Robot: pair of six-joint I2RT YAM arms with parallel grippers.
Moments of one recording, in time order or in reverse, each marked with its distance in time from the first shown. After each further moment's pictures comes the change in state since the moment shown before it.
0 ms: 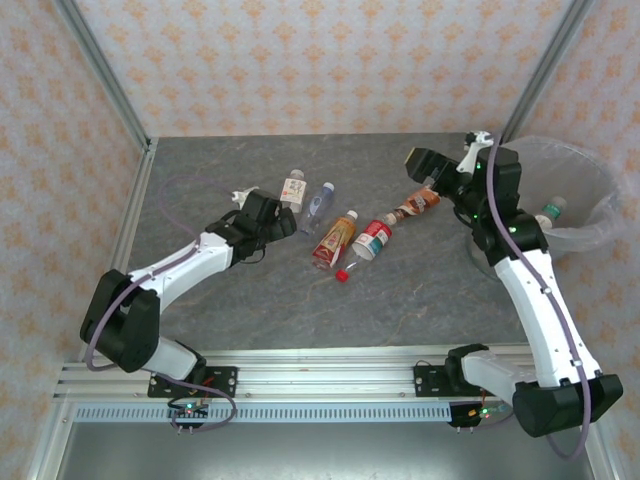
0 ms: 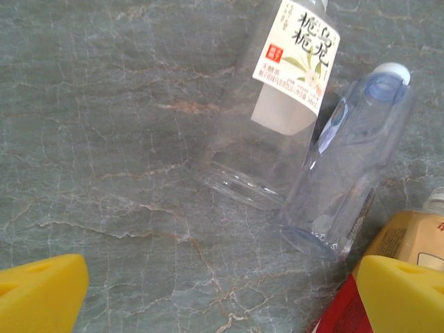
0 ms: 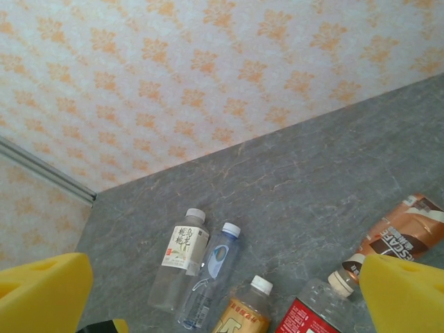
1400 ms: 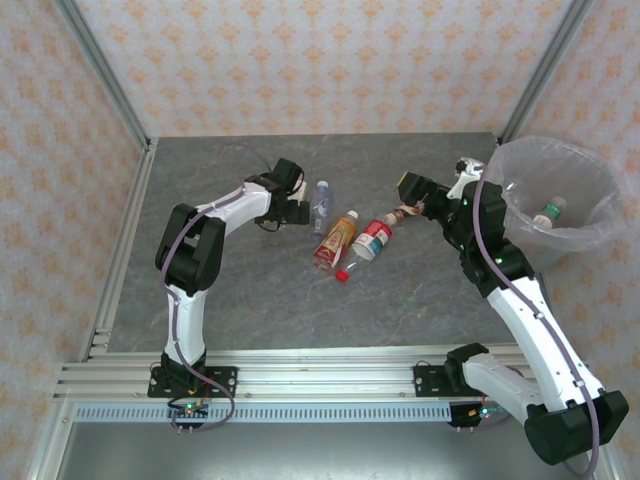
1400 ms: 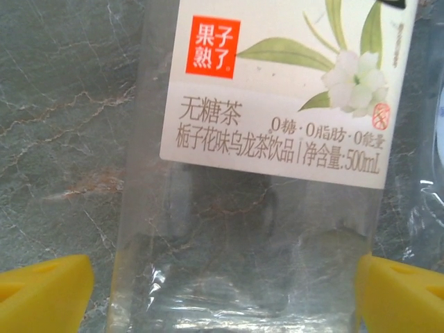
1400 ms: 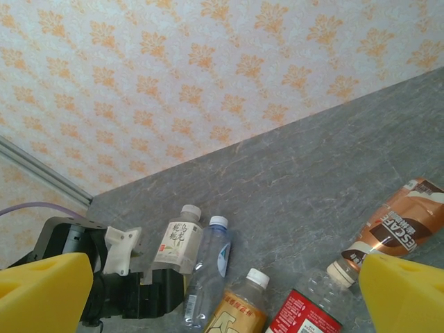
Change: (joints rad) left arm 0.091 0.597 0.562 -0.270 0.144 0.343; right arm 0.075 -0.150 -0.264 0.174 0.100 0.031
